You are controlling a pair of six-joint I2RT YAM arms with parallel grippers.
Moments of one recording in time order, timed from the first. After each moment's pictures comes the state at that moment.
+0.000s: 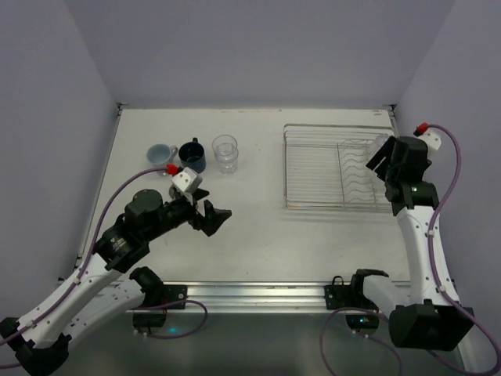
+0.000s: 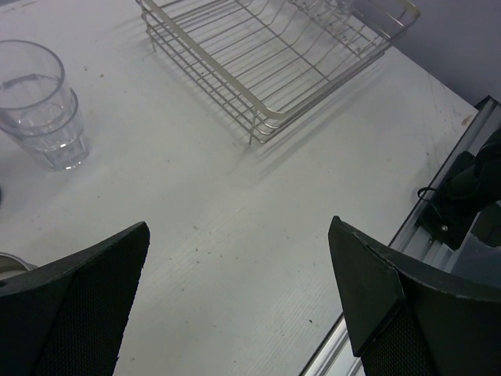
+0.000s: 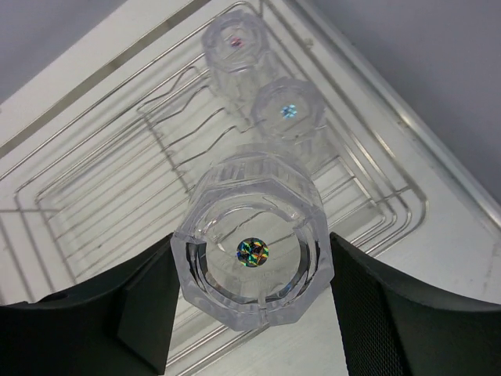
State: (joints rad) left arm -0.70 0.61 0.72 -0.33 0.15 -0.18; right arm -0.08 1.06 1.09 -0.64 0.37 0.45
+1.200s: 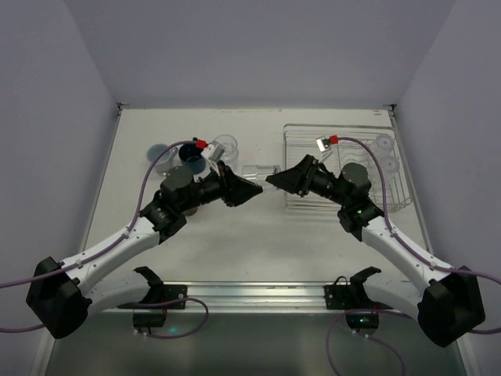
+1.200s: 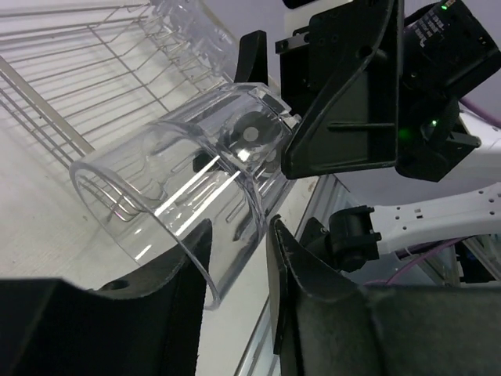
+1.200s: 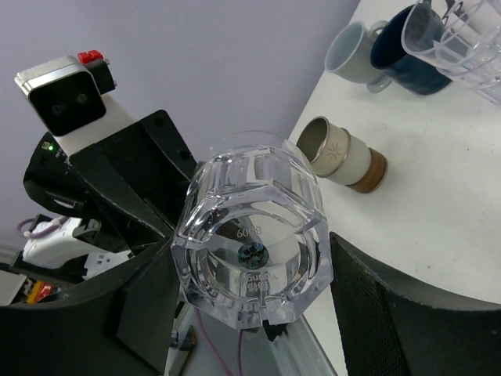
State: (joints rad) left arm -0.70 1.07 0.72 0.31 0.42 -0.63; right arm 0.46 1.04 0.64 0.39 -0.60 1.01
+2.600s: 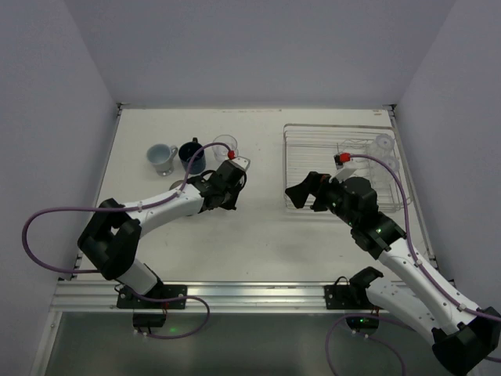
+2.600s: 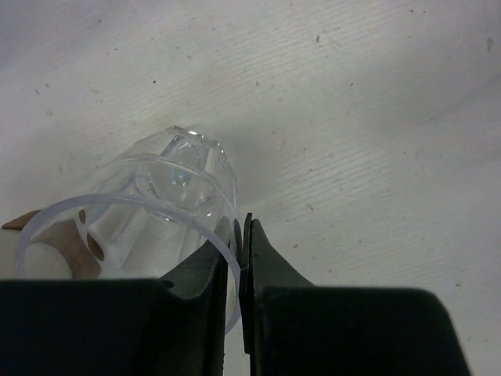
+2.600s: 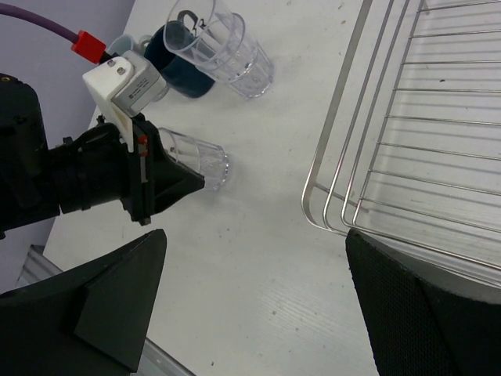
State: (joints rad) left arm -0.73 1.56 1.01 -0.42 -0.21 -0.30; right arm 0.54 0.78 0.67 -0.21 -0.05 0.59
